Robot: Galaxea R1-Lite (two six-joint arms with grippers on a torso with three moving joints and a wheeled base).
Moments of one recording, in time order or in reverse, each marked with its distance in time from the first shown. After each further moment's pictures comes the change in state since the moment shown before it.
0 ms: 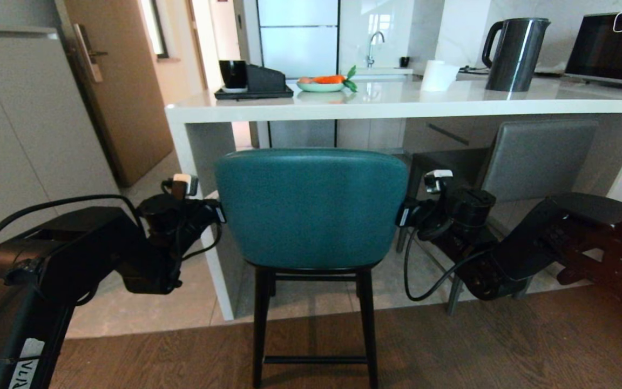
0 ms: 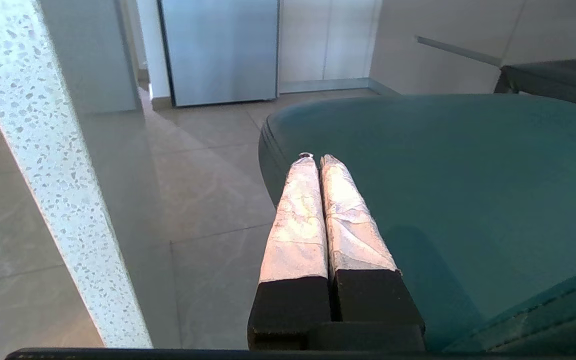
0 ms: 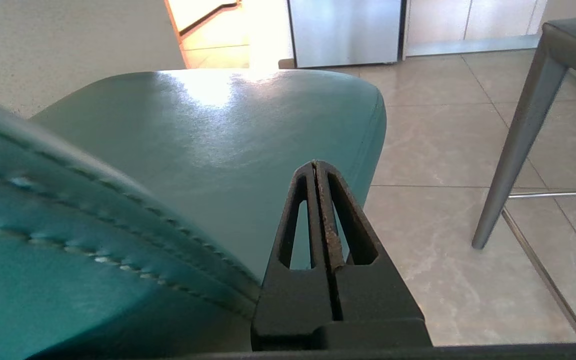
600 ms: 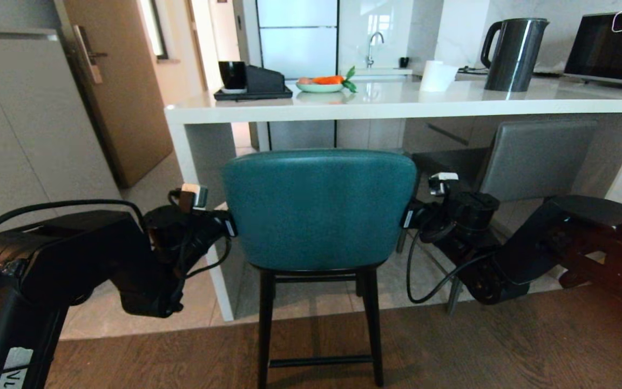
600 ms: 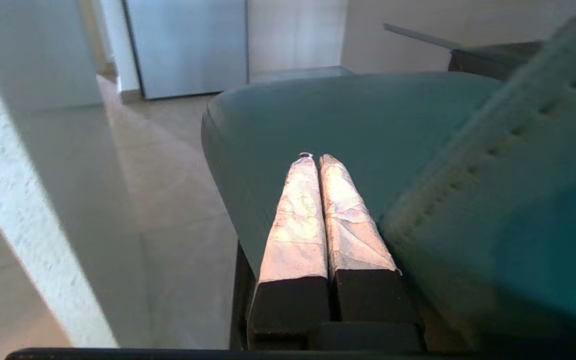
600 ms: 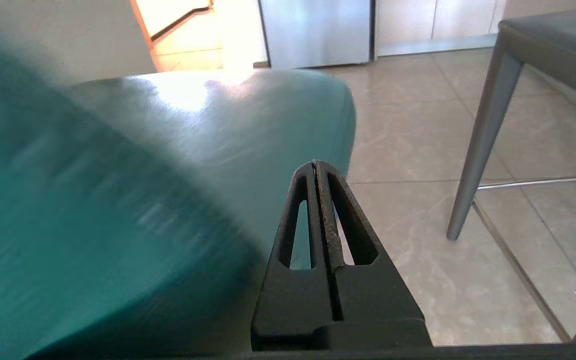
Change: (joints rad) left arm -0.100 -0.099 0.271 -0.138 -0.009 -0.002; right arm 0.041 -0.001 0.031 -0.020 -0.032 -0.005
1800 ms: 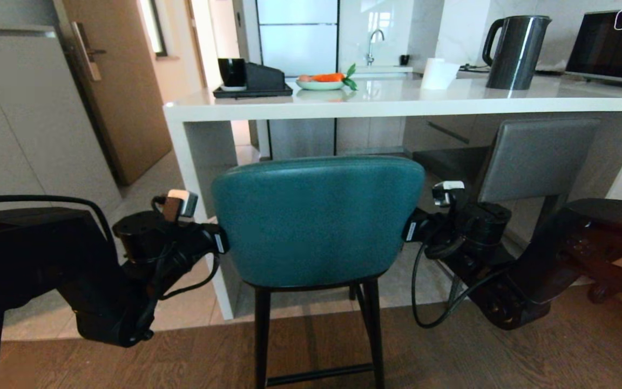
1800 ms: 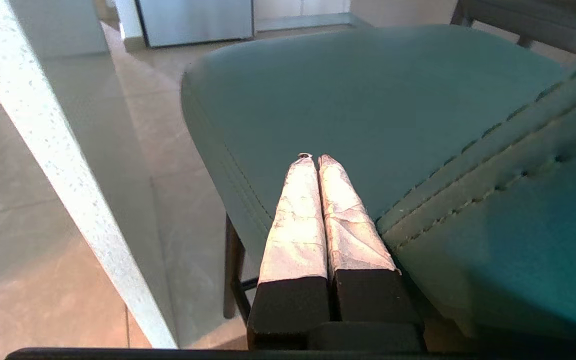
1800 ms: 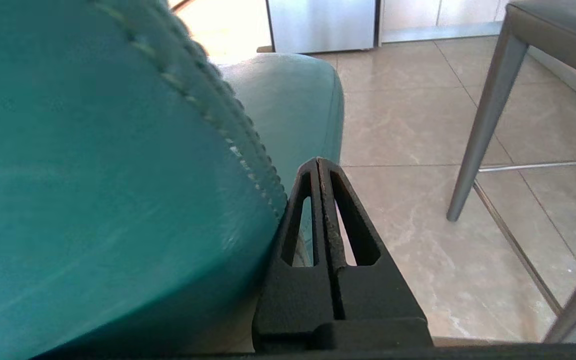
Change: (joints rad) left arm -0.036 -0.231 0.302 0.025 0.048 0.018; right arm 0.050 -0.114 0.218 -0.090 -0.036 -0.002
